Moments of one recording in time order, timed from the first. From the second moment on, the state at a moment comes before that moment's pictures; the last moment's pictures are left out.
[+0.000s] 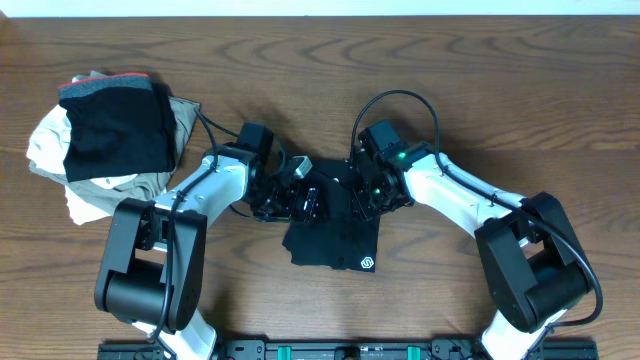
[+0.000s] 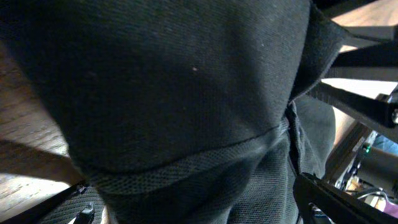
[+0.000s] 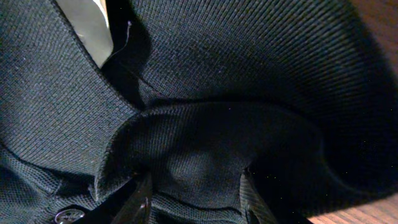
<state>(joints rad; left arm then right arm) -0.26 1.81 0.98 -0.71 0.68 -0.01 0.53 1.87 1.12 -0.66 -0.26 0.15</state>
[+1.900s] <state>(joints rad) -0.01 1.70 1.41 -0.90 -0.19 -0.04 0.29 1.40 1.30 -0.98 -0.18 0.11</state>
